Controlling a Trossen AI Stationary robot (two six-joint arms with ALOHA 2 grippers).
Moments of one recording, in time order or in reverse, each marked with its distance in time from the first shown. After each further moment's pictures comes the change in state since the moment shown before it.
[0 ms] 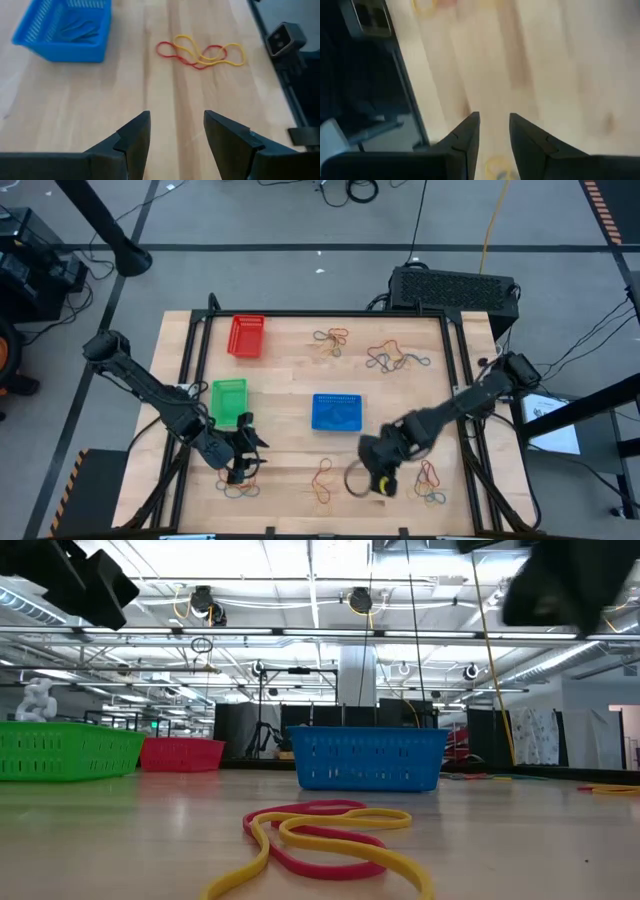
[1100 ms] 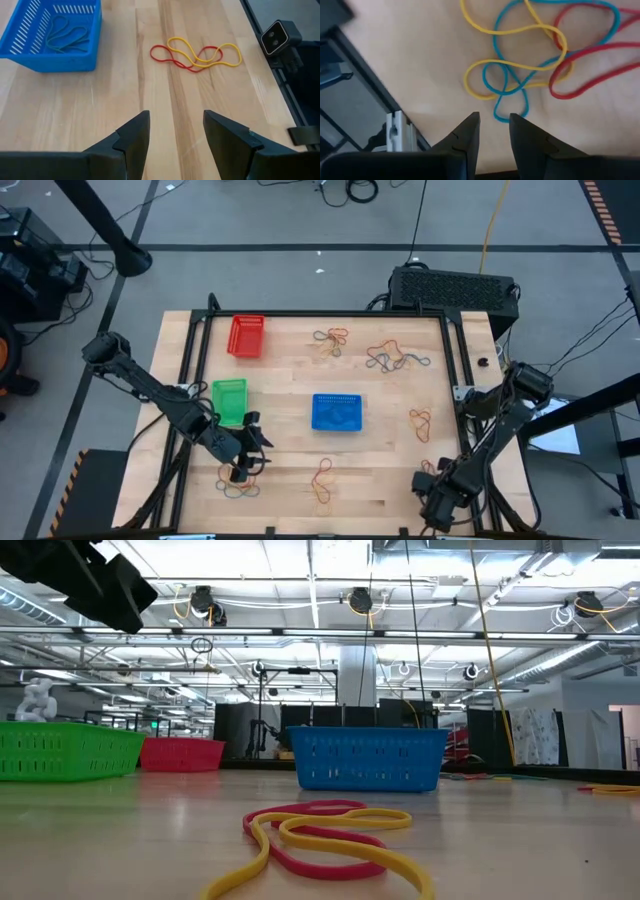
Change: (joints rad) left arm 0.066 0.018 0.000 0.043 0.081 0.094; right arm 0.496 0.002 -0.308 0.098 -0.072 0.572
